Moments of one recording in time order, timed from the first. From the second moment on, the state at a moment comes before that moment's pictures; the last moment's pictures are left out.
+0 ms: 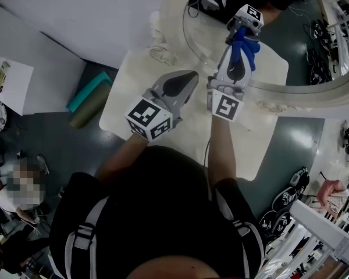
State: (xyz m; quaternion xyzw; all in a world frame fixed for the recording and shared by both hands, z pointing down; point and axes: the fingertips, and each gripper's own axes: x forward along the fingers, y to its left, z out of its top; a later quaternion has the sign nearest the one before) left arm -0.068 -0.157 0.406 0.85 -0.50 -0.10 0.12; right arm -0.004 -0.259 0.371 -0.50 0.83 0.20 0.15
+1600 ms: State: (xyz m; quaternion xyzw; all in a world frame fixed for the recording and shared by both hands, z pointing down) left arm -0.140 -0.147 0.388 0.80 -0.57 -0.13 0.12; right arm -0.118 -0.243 0.449 -0.33 0.94 0.07 0.11
